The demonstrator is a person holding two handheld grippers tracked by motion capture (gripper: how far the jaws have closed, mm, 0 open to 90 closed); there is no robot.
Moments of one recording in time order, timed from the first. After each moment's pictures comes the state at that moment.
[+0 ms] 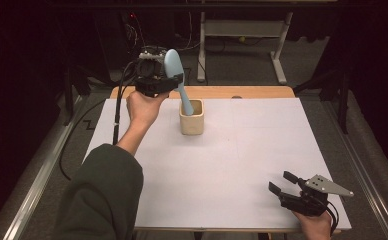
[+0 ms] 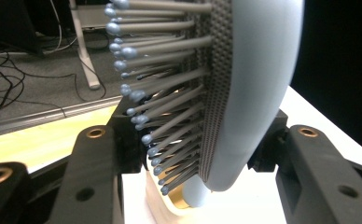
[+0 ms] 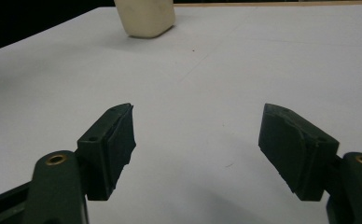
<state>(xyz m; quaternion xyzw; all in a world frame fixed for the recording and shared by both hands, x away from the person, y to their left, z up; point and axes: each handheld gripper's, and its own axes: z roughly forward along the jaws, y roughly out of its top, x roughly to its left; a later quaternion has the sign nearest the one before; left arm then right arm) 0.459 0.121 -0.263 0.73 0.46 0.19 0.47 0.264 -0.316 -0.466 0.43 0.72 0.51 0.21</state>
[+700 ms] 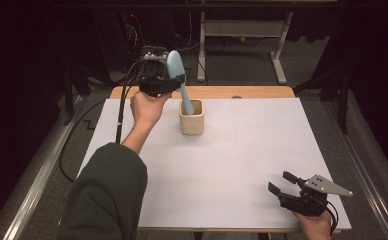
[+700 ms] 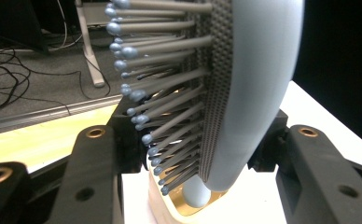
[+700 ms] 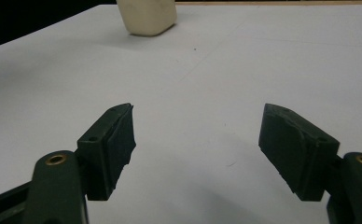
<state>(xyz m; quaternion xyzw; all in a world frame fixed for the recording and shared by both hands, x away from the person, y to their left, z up) 0.467 0.114 -0.271 0.72 0.47 0.20 0.47 0.264 -0.315 -0.466 0.42 0.72 0.51 0.21</state>
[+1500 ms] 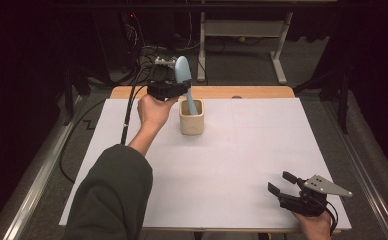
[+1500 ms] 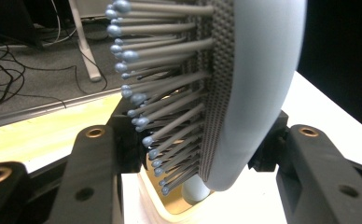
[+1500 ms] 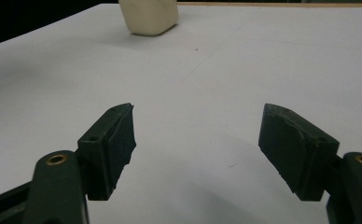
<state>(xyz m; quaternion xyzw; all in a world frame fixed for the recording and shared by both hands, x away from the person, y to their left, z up) 0.469 0.097 -0.283 0.74 0.46 0.19 0.45 0.264 -0.313 -0.465 0.42 0.73 0.51 0.21</state>
